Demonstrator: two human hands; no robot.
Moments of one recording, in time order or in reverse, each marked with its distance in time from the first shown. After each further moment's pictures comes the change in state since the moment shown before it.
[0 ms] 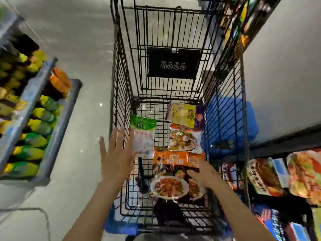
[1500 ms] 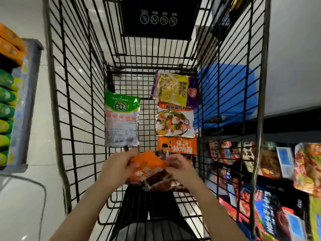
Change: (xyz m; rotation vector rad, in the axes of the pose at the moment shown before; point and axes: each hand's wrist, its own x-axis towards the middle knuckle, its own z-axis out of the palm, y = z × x) left_hand 0.030 0.046 0.055 -0.693 -0.632 -0.057; right_hand 0.061 0.018 0.050 0.728 -0.105 0.047
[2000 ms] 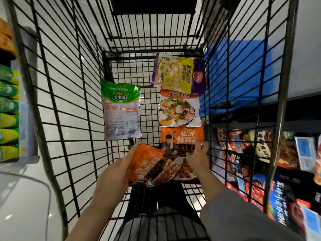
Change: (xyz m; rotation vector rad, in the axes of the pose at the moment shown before) left_hand -0.032 -0.011 0.021 0.205 0.108 0.054; right_hand 0.082 0.078 -0.034 -0.644 0.360 0.285
